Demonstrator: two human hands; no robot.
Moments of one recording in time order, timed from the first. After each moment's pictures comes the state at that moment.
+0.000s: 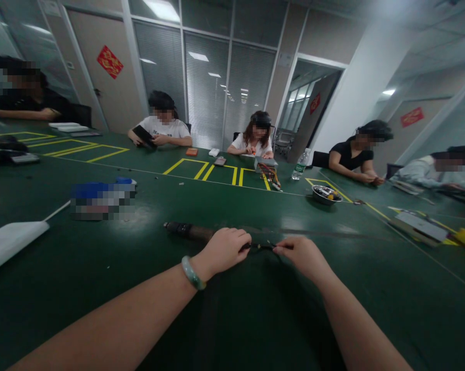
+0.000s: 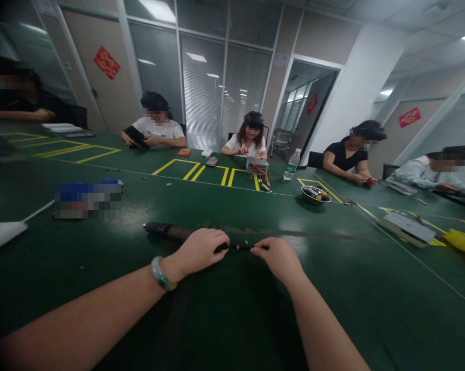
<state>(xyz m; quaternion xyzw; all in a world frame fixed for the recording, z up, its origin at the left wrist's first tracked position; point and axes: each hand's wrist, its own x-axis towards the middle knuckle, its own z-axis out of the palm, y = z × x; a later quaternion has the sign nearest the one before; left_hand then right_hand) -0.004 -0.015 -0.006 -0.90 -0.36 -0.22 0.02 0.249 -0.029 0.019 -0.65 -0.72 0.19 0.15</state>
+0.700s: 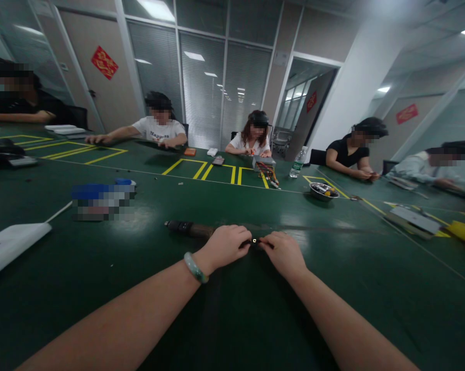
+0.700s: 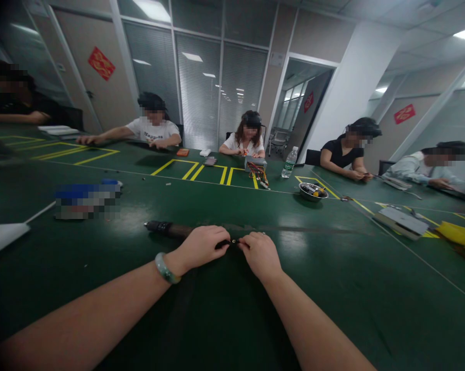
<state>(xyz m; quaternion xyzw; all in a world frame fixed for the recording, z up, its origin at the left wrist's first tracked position) -0.004 -0.016 -0.005 -0.91 -0.36 -0.22 0.01 0.211 -0.033 -0.014 -0.53 -0.82 -0.03 0.21</state>
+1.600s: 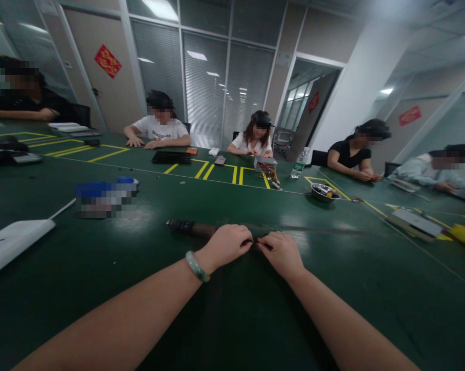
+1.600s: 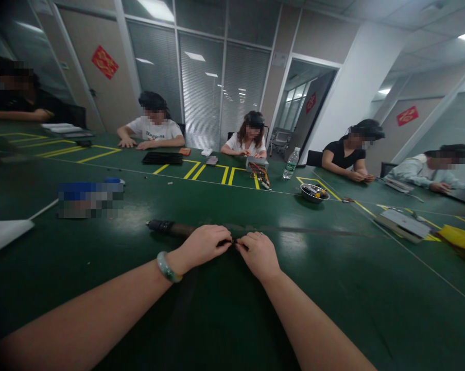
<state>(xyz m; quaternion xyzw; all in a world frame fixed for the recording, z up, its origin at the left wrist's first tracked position) -0.004 -0.013 -0.008 -0.90 -0.35 -0.24 -0.01 0.206 -0.030 -0.020 -0.49 -0.84 -0.05 0.23</state>
